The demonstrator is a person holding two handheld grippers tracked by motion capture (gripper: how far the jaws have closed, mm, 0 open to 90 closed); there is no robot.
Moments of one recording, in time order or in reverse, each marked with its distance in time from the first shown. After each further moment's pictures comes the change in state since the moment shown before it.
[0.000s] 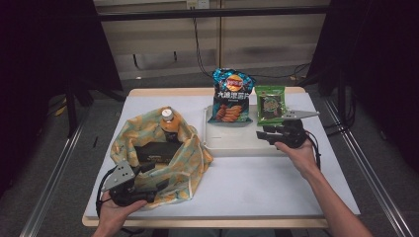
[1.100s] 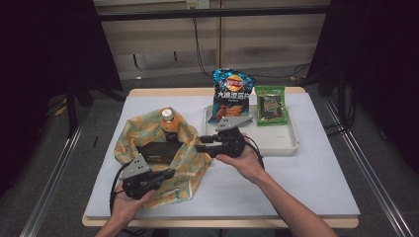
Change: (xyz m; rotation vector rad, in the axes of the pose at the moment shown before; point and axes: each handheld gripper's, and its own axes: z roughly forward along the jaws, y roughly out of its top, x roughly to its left) left arm 0.004 -0.005 0.036 0.109 -0.094 -0.029; right arm 0.140 0.049 0.086 -0.009 0.315 -0.181
